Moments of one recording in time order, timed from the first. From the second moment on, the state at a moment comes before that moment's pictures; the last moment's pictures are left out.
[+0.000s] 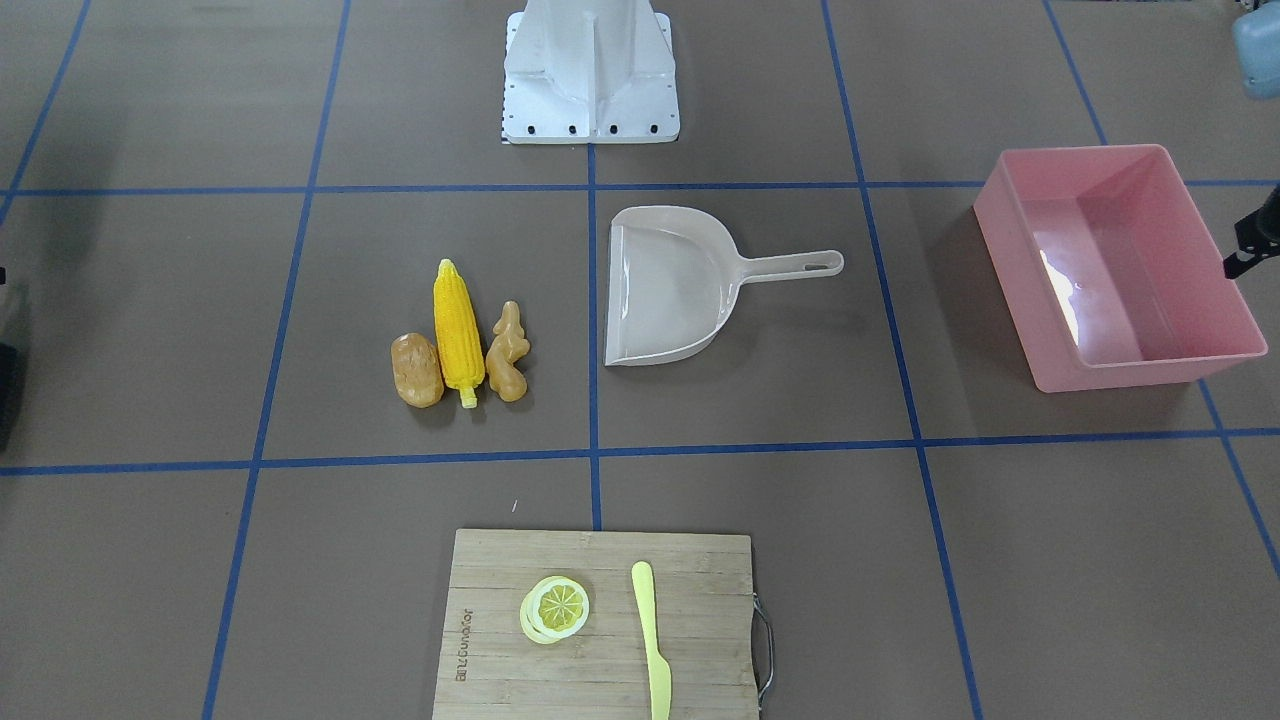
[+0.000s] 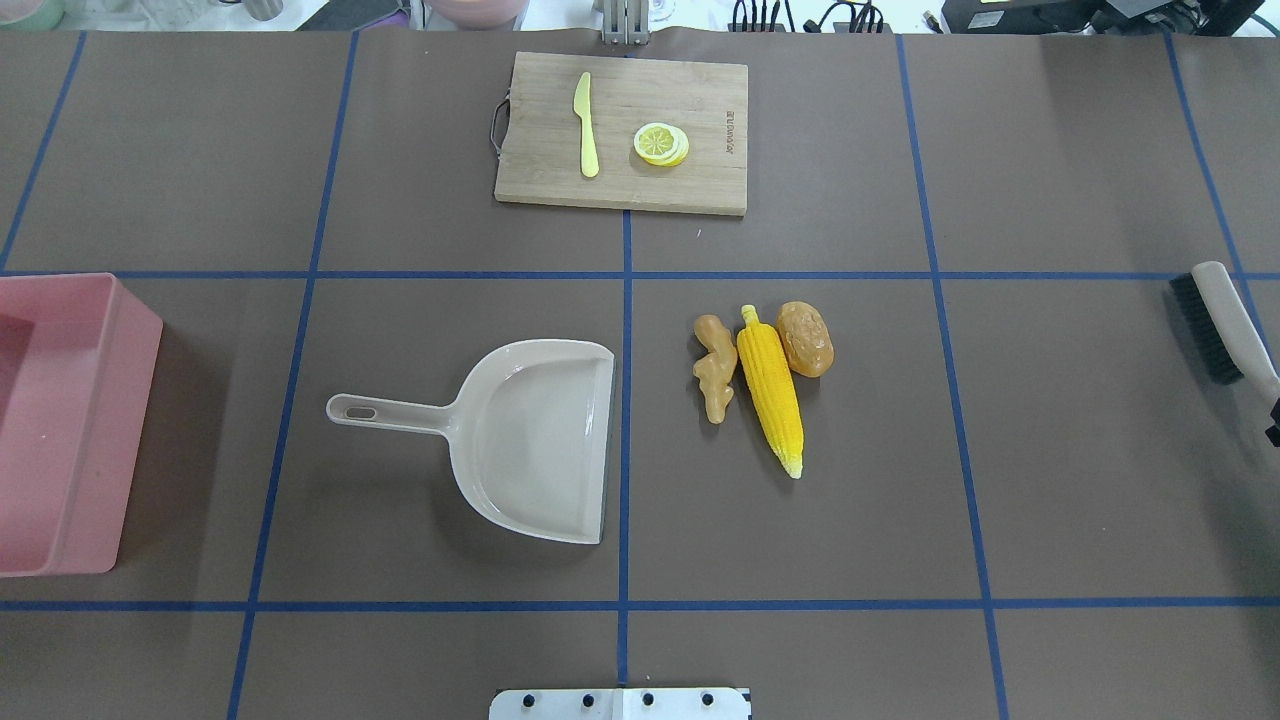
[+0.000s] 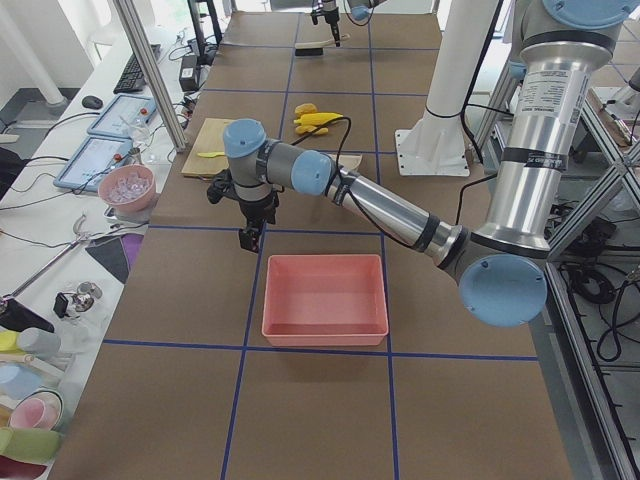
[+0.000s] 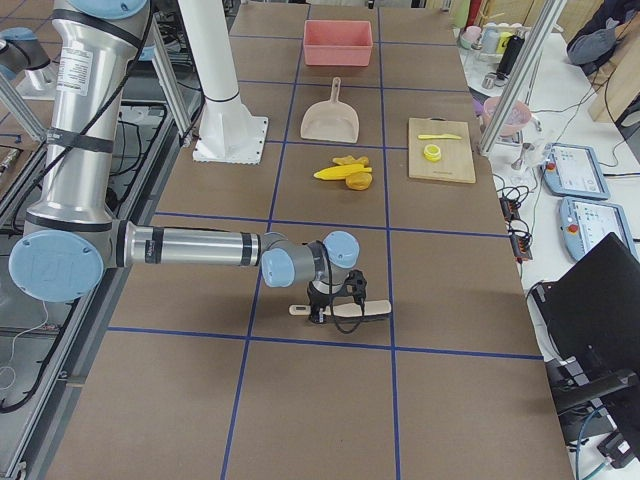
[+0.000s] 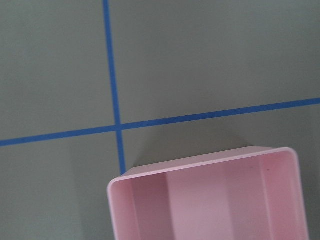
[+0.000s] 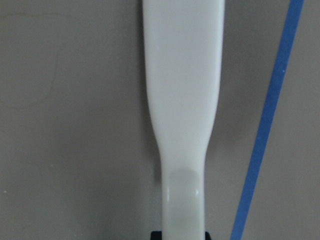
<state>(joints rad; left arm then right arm) -1.31 -1.78 -1.90 -1.35 -2.33 -0.02 1.17 -1.76 1.67 -1.38 2.30 0.21</state>
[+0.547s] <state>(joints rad) -0.98 -1.88 -2.01 -1.33 -2.12 0.01 1.22 -1.73 1.74 -1.37 2.30 0.22</state>
